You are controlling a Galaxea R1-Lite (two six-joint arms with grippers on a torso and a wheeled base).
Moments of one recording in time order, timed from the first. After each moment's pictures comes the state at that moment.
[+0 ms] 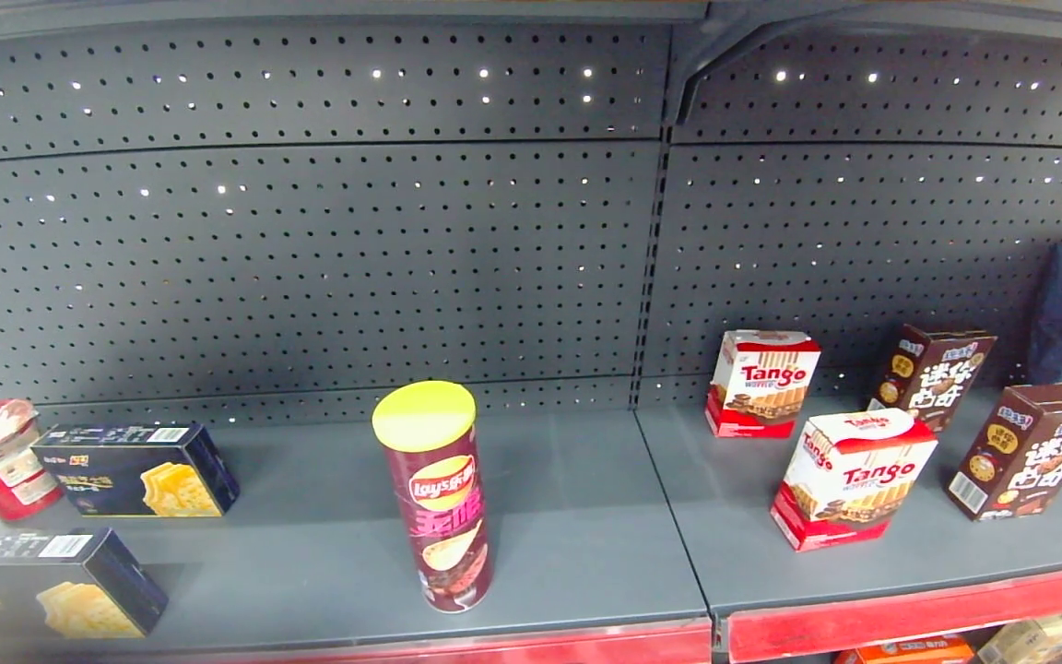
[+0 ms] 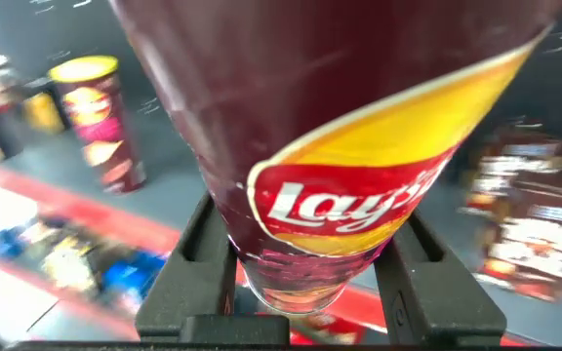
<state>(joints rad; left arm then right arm) -0.17 0.09 0.00 0.00 0.02 -0.01 0.18 0.40 -0.56 0.08 0.28 -0.01</state>
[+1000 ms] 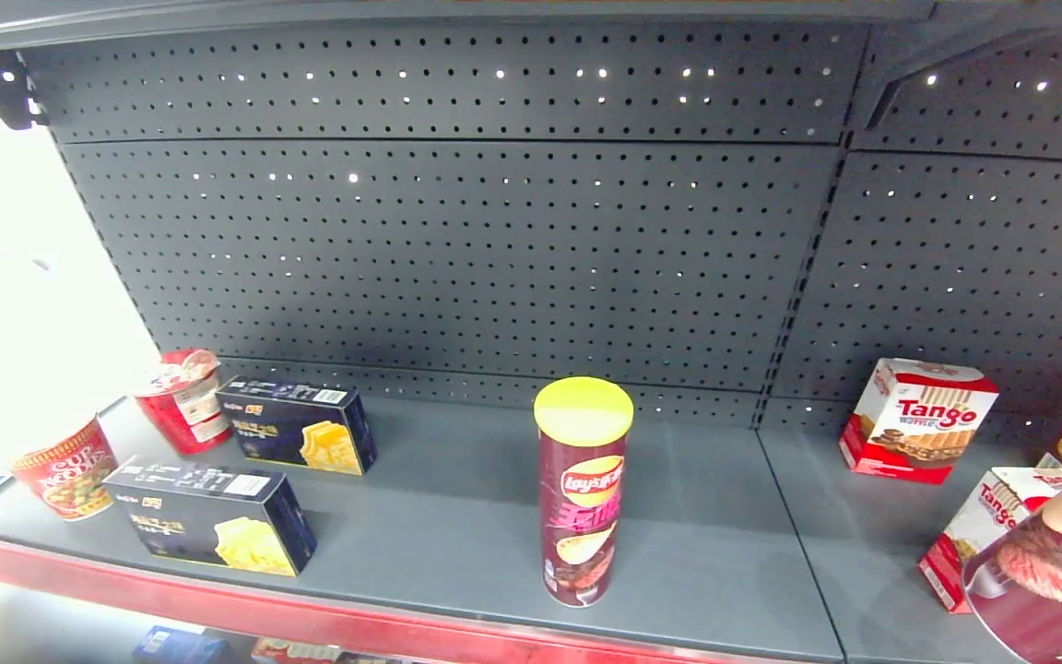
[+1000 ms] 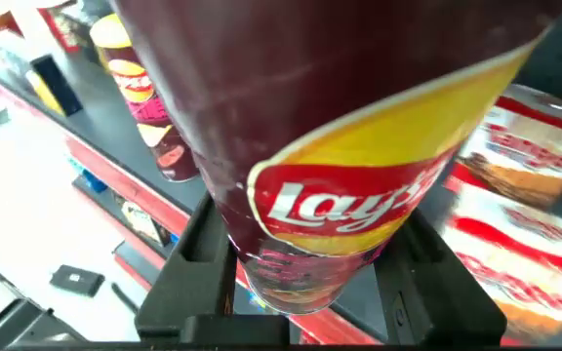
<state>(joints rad) -0.17 0.09 0.00 0.00 0.02 -0.01 0.25 0.67 -0.57 0.02 0.25 -0.01</state>
